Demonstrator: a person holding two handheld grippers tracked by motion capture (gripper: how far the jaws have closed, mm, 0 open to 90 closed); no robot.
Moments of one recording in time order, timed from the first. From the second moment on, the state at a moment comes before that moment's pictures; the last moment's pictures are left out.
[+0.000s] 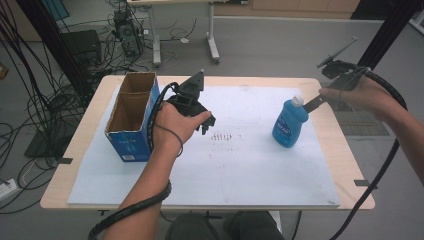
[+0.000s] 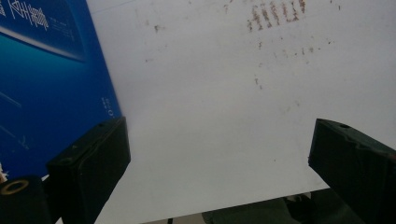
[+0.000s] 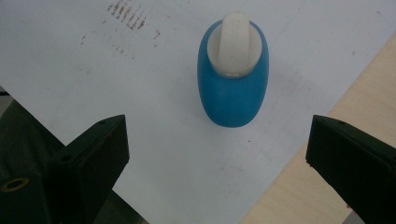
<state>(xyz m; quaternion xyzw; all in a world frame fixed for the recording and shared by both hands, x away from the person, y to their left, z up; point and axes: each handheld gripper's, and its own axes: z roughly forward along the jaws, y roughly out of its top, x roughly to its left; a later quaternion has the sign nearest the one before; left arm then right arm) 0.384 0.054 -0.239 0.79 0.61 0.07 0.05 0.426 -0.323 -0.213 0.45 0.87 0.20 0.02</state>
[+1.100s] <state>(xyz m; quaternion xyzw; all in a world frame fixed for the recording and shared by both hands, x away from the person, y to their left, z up) 0.391 0.059 -0.239 0.79 0.61 0.07 0.04 0.404 -0.335 -0.283 0.41 0.87 0.25 0.06</state>
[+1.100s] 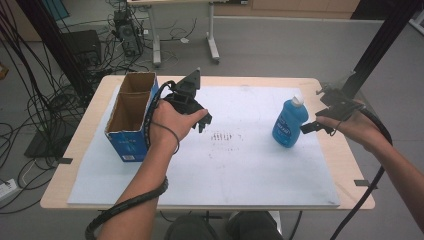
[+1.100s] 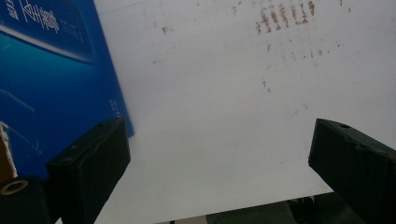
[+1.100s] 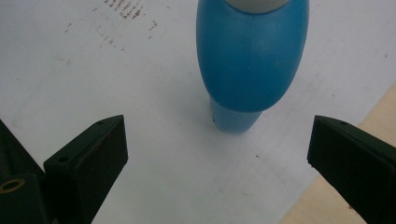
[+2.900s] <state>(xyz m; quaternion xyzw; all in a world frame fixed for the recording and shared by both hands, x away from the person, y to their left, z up) 0.391 0.058 -0.244 0.79 0.61 0.08 0.04 0.411 -0.318 -0.385 0.42 0.80 0.37 0.20</state>
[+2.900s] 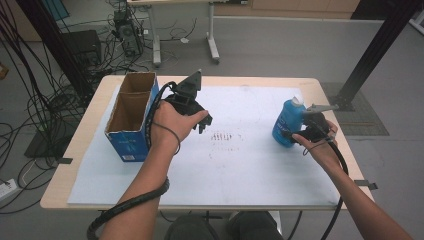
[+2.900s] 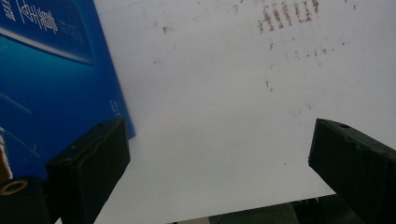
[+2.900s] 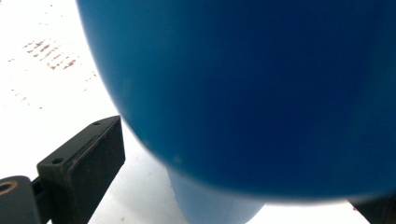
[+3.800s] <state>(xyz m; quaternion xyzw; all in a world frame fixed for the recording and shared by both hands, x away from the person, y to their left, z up) 0.393 0.054 -0.243 0.79 0.61 0.08 0.04 0.411 -0.314 -0.385 0.42 0.80 0.38 0.22</state>
